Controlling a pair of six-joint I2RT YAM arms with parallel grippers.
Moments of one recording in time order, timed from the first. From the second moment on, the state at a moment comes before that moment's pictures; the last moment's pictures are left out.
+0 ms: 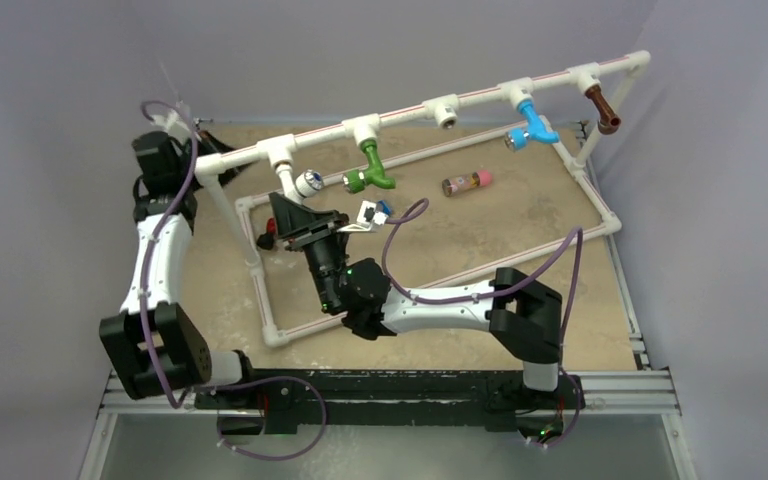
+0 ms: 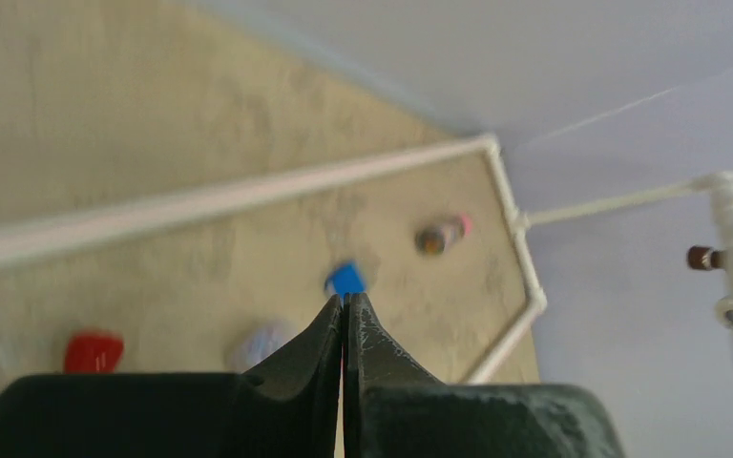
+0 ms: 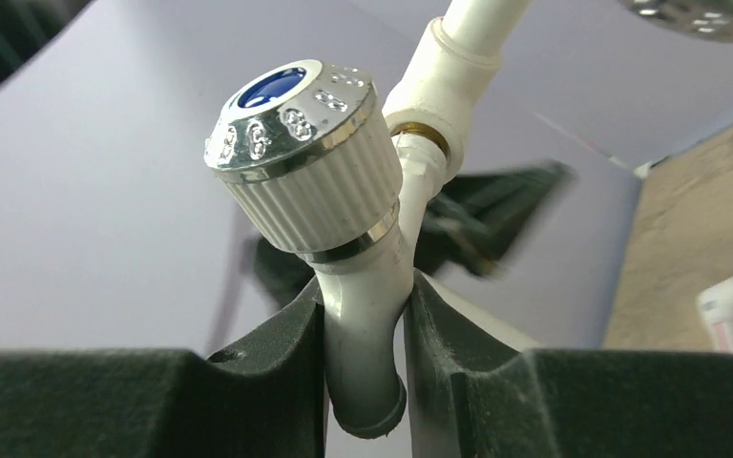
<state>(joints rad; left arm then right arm) 0.27 1.31 1.17 -0.04 0.67 -0.65 1.33 1.88 1.33 1.18 0.84 0.67</state>
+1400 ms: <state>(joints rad) 0.23 1.39 1.28 -0.39 0.60 -0.62 1.33 1.76 1.18 1.17 0.63 0.91</state>
